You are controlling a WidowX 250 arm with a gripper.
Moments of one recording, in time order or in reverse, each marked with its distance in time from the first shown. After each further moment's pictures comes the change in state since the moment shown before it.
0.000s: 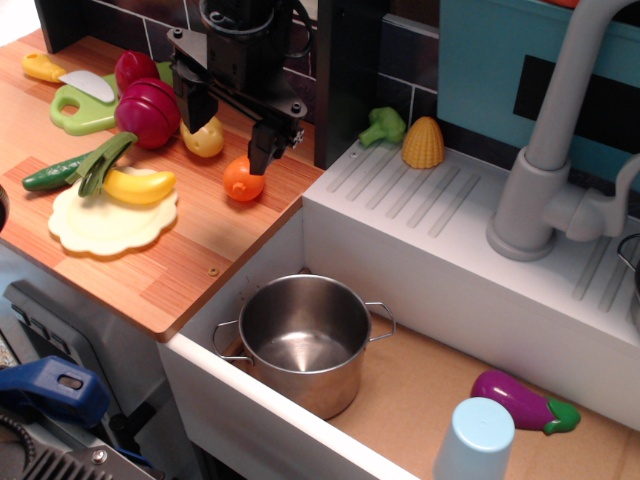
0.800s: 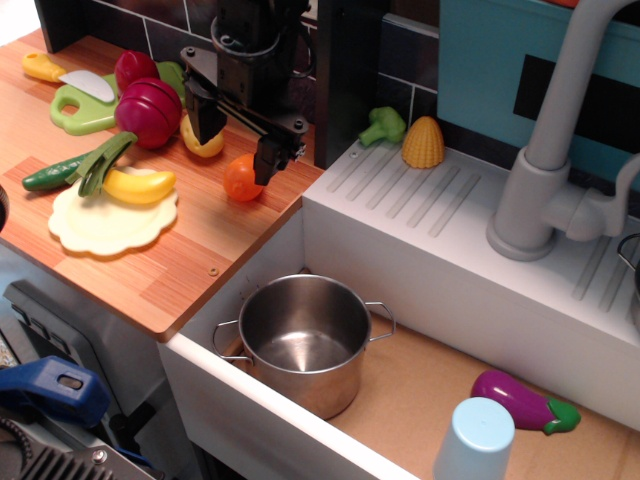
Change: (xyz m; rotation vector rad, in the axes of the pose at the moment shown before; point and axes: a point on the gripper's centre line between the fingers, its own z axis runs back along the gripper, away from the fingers) arm 0.016 0.009 -0.032 0.000 -0.010 -0.014
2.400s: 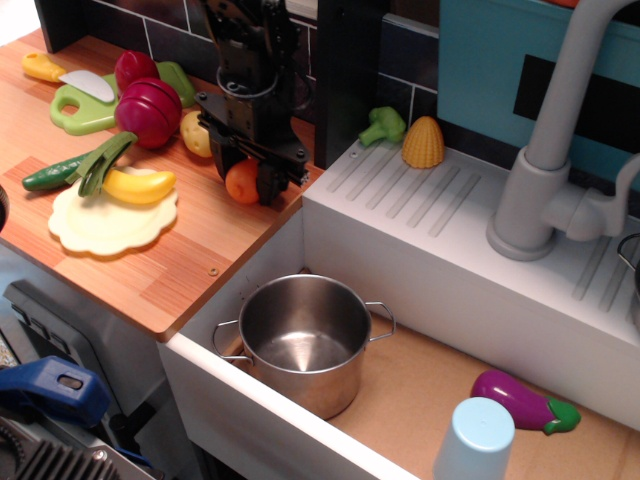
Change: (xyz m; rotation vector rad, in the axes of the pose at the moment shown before) arm 0.005 -0.018 -0.042 -0.099 0.026 -0.001
